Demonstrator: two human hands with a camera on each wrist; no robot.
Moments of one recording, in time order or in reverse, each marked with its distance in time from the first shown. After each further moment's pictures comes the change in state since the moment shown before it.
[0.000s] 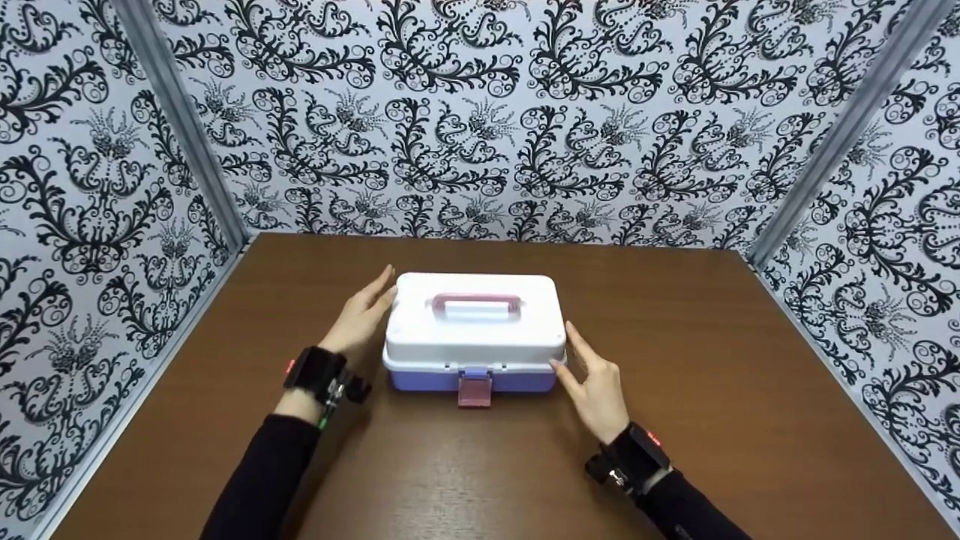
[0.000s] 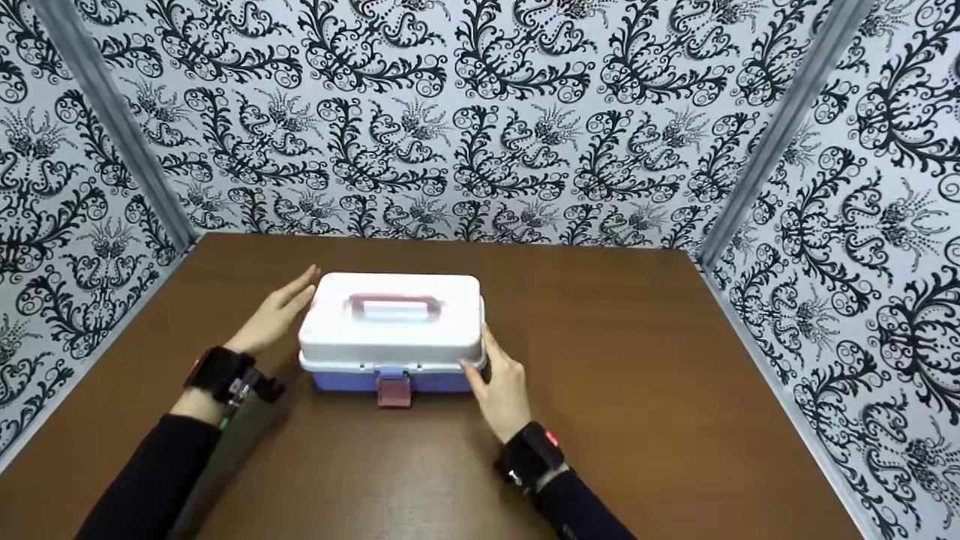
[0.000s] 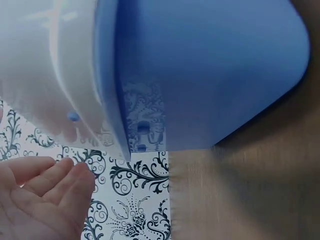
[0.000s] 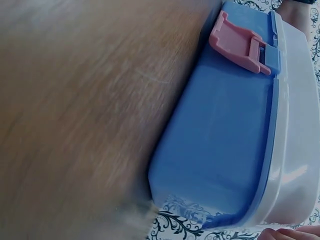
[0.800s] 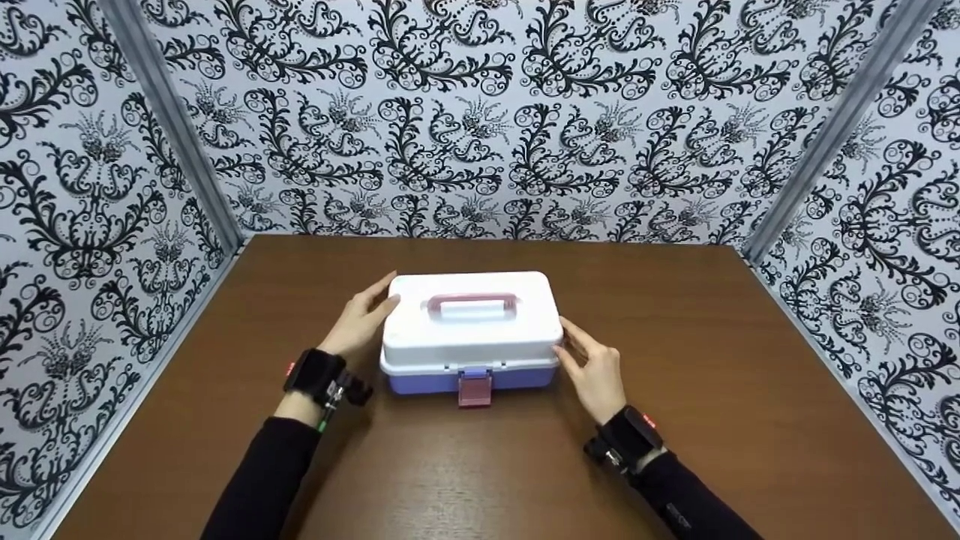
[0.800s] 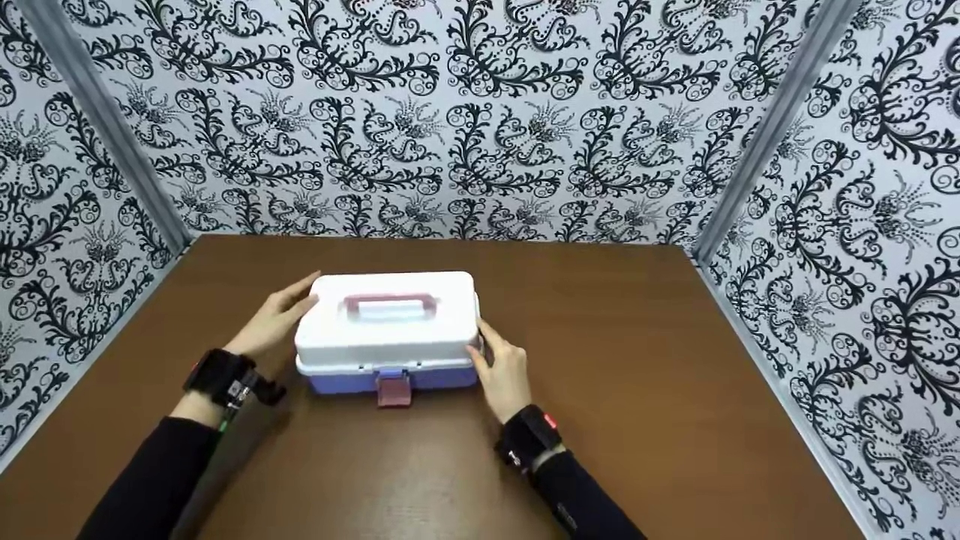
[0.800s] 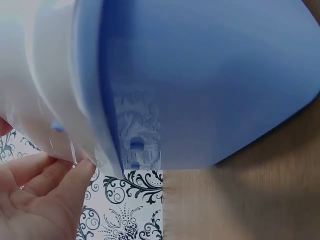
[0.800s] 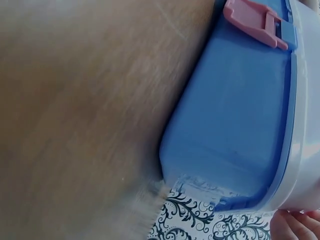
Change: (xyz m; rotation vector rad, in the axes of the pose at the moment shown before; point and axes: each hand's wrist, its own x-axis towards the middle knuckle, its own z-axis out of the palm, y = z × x) left_hand 0.003 -0.005 0.004 -0.001 -0.026 0.008; right_hand 0.015 0.011 0.002 0.076 0.030 0.039
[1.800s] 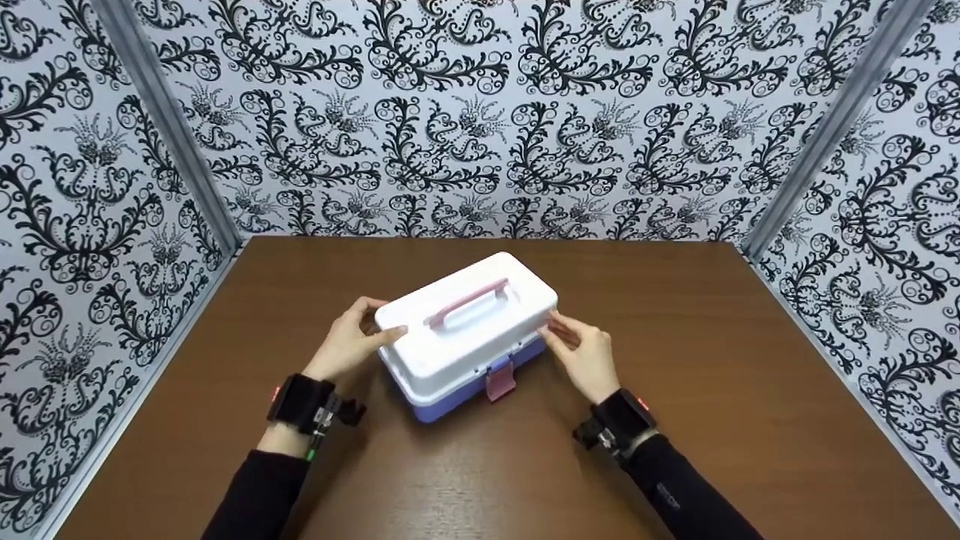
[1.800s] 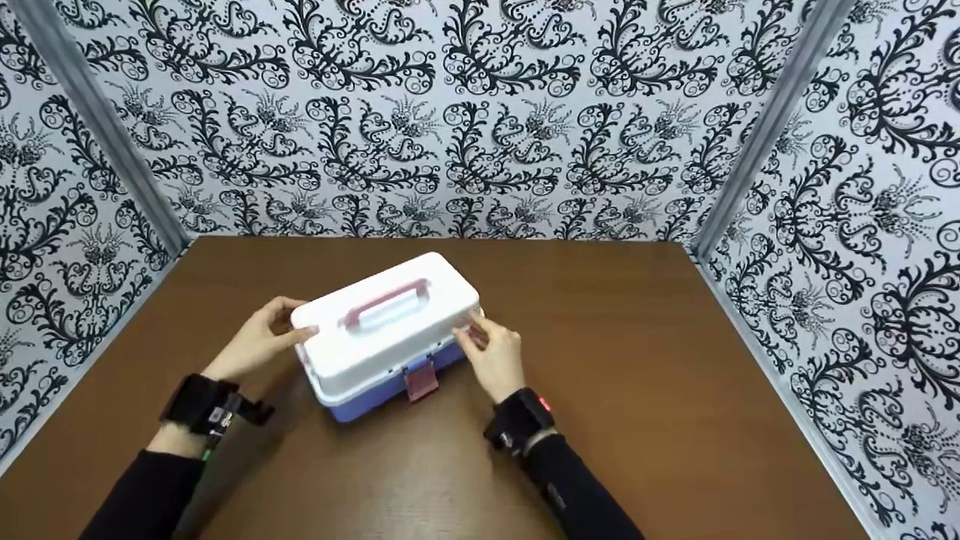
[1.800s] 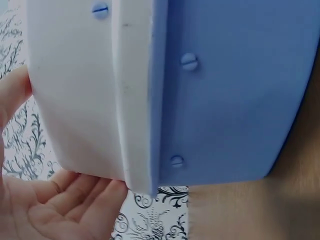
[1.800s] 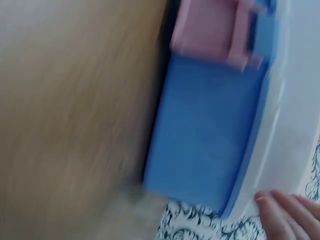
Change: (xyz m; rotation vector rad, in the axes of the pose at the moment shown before) left_hand -0.036 0.021 0.003 -0.016 0.032 -0.110; right_hand 0.022 -0.006 0.008 0.106 -0.077 0.202
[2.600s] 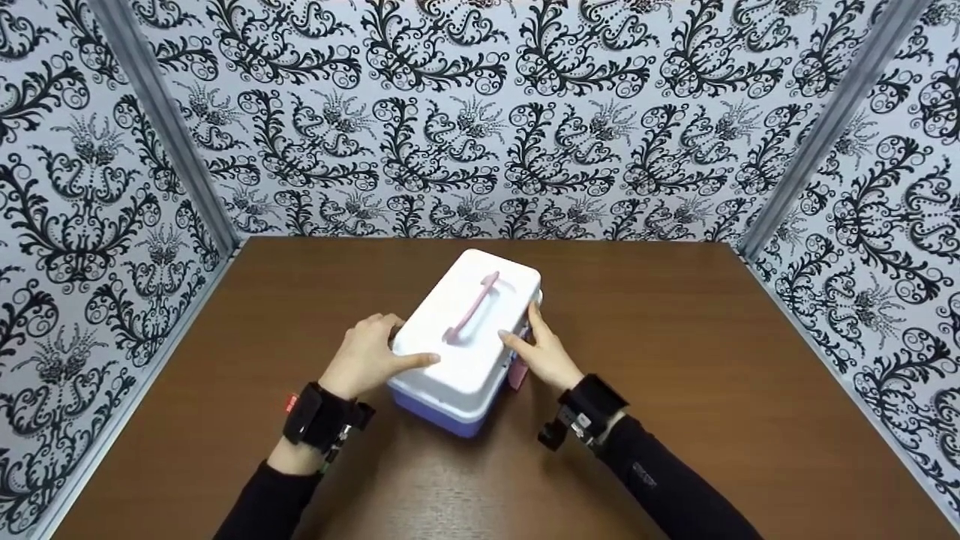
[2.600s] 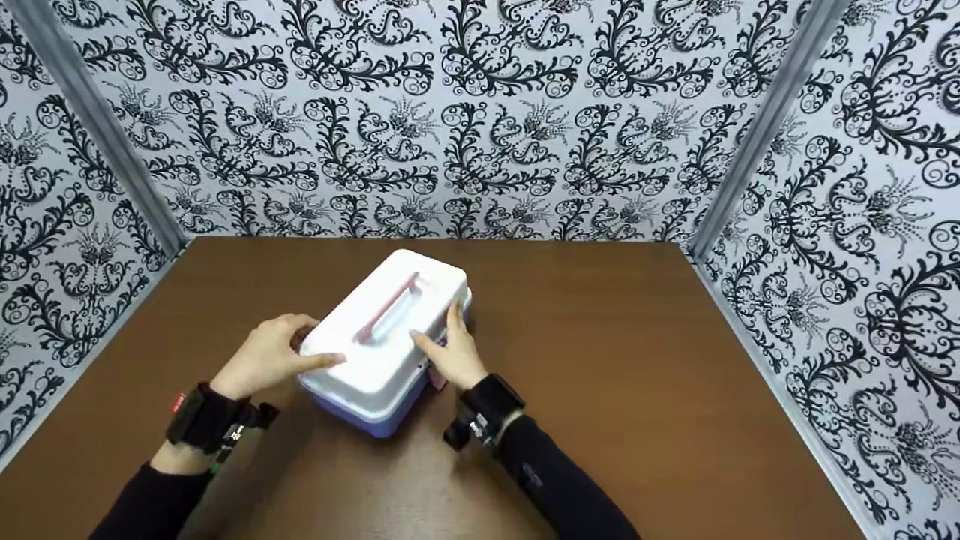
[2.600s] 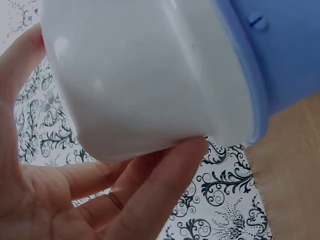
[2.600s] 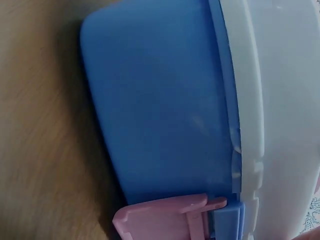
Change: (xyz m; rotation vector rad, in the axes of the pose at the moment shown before) left_hand -0.024 0.048 0.023 0.488 0.007 0.062; right_hand 0.009 -0.025 0.029 0.064 -0.341 0.250
